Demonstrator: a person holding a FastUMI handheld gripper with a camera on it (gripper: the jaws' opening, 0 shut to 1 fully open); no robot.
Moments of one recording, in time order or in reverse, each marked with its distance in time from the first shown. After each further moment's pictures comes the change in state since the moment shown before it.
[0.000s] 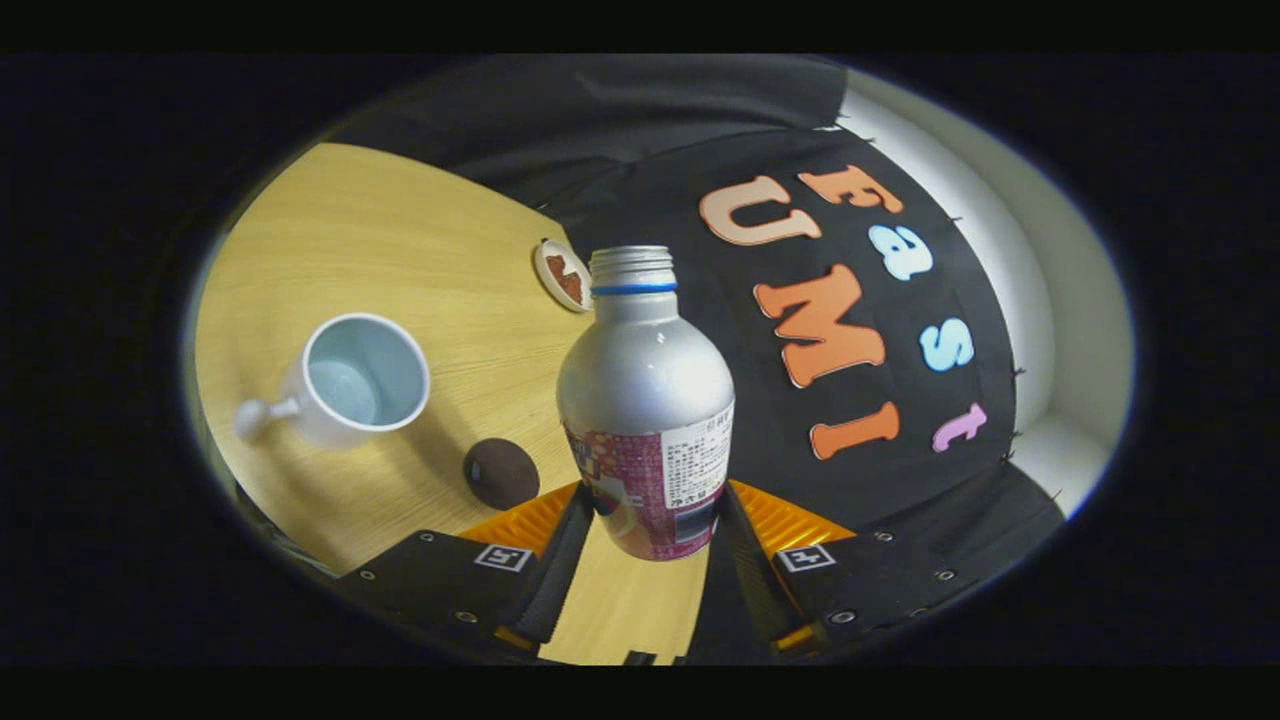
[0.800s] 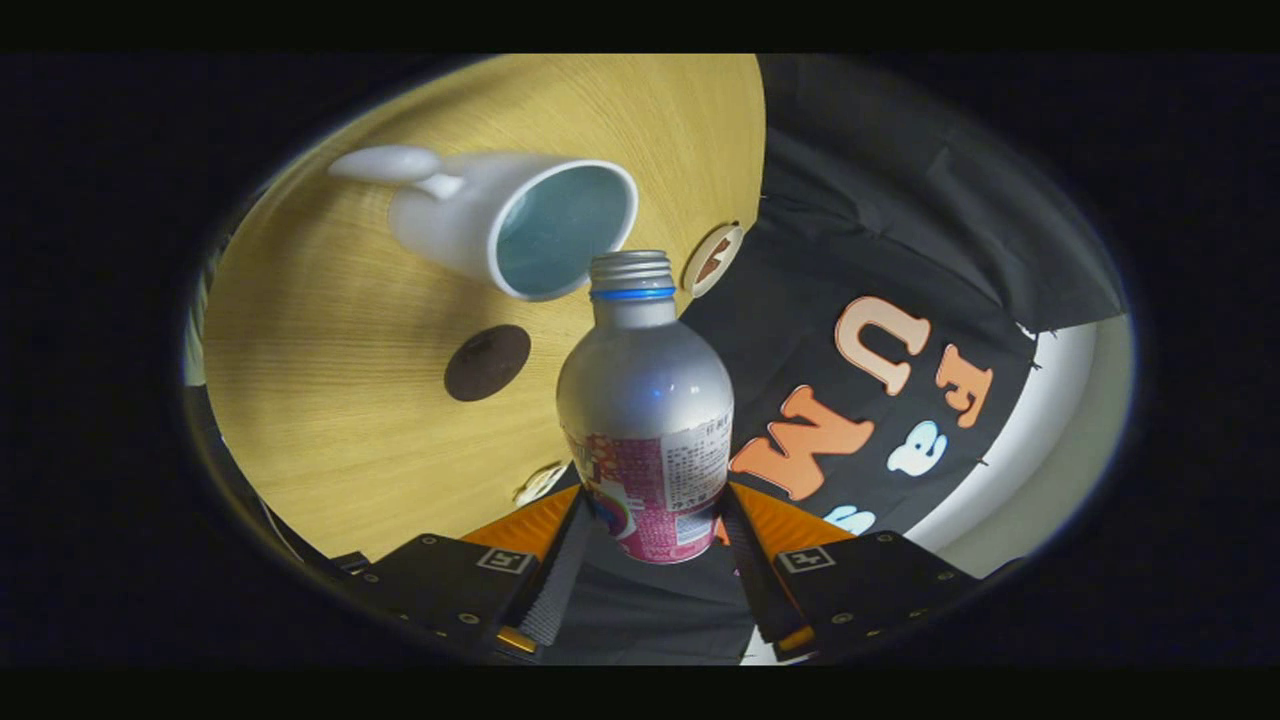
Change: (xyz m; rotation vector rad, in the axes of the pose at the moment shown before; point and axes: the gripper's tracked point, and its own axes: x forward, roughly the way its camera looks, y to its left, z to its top) arm -0.010 0.016 0.023 -1.013 -0.012 -0.040
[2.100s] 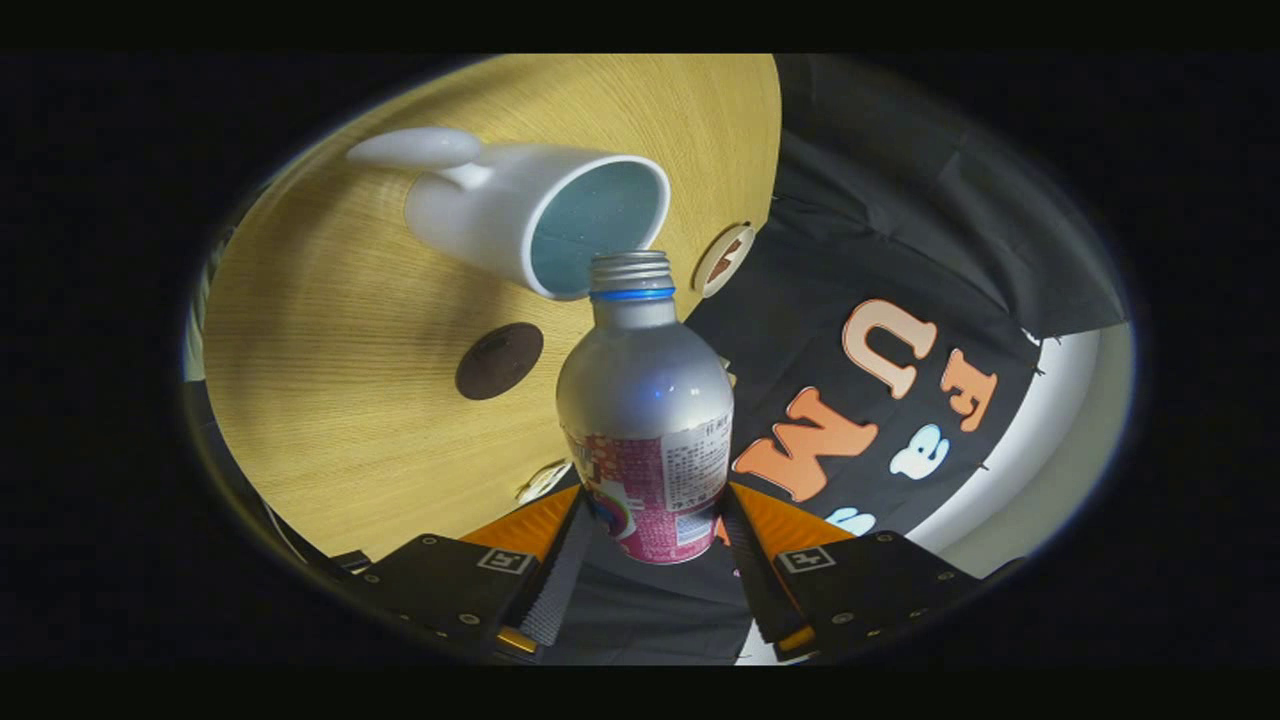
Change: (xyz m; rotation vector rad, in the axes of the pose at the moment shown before) arm -0.001 0.007 -0.003 -0.060 0.014 0.021
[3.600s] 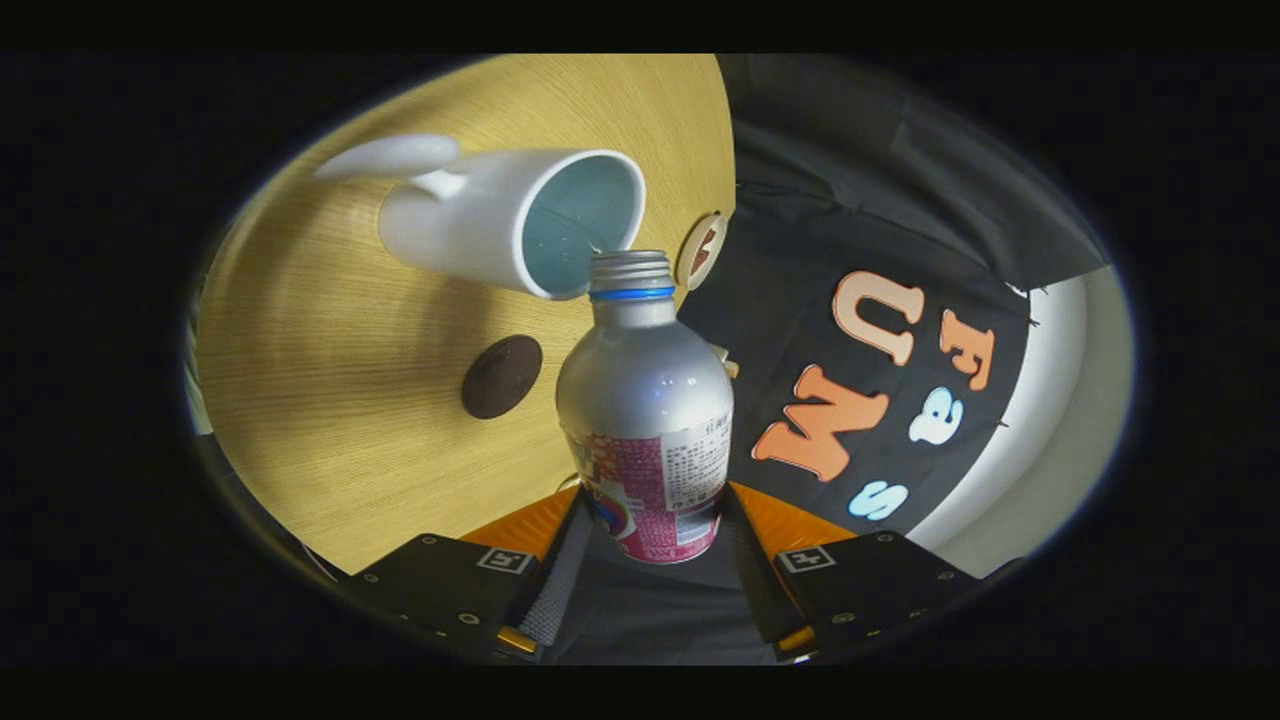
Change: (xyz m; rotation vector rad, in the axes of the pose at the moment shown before) arm 0.002 0.020 -0.001 0.168 0.011 -0.014
